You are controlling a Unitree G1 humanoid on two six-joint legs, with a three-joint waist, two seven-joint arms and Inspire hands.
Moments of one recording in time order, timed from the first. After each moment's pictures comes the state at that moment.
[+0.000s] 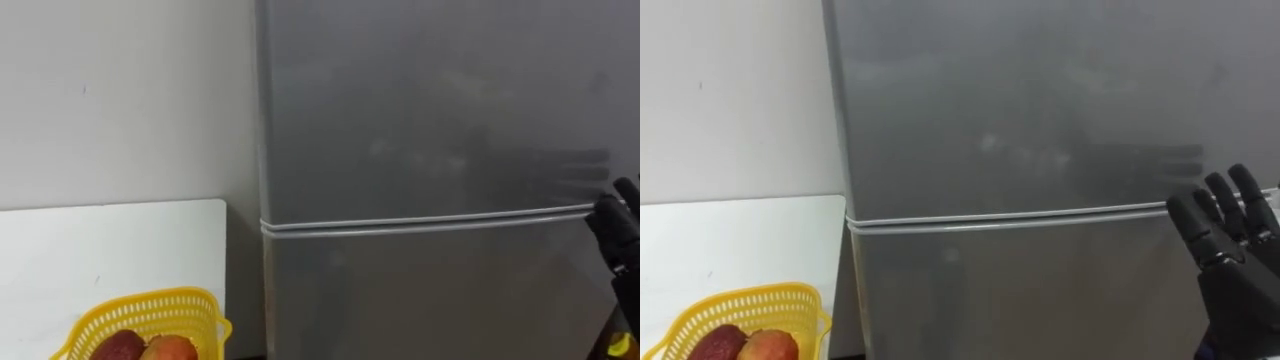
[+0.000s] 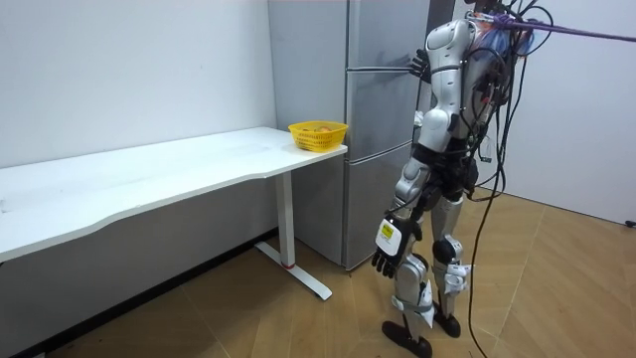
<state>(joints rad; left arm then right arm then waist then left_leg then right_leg) 0.33 0.20 0.16 1.05 0.31 0.13 -0.10 0.00 -0.38 -0.34 -0.04 0.82 -0.05 0.14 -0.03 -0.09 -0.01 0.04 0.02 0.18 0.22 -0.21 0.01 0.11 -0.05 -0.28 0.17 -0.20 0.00</state>
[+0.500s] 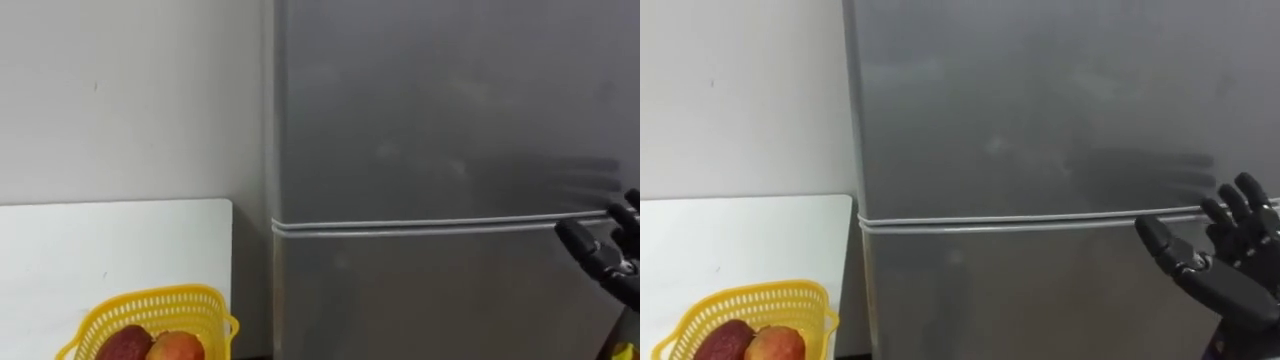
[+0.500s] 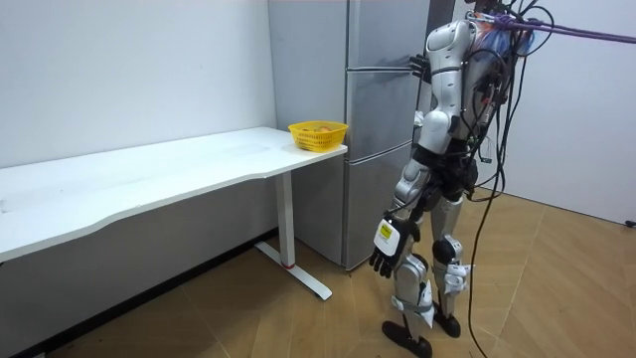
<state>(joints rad) 0.32 0.22 0.14 1.04 0.31 0.12 -0.05 0.04 -0.37 -0.33 -0.02 0.45 -0.07 -0.11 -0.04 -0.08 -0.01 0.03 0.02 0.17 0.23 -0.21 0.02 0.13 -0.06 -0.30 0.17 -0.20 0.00</state>
